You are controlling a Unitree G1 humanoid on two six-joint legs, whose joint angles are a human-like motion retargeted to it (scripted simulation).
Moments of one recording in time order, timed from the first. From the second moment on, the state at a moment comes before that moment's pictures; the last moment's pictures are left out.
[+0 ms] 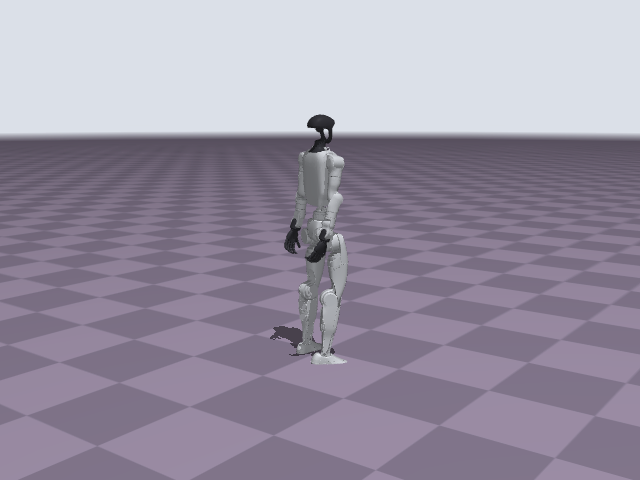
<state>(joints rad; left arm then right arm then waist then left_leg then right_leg) 0.09 0.13 0.37 1.60 0.19 0.27 -0.03 0.15 -0.05 -0.33 1.70 -0.63 0.13 0.14 0.09 0.01 -0.11 0.02 0.01 0.31 -0.05 -0.01 -0.01 -0.05 -0.09 -0.27 0.09 0.01 0.06</state>
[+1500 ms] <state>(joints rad) 0.07 0.16 0.16 1.53 0.44 0.16 -0.14 -1.32 -1.27 0.21 -0.05 -0.91 0.00 -0.93 -0.02 -0.09 -0.20 -0.01 -0.03 0.20 -0.03 0.00 -0.02 -0.02 -0.12 -0.38 0.05 0.01 0.05</state>
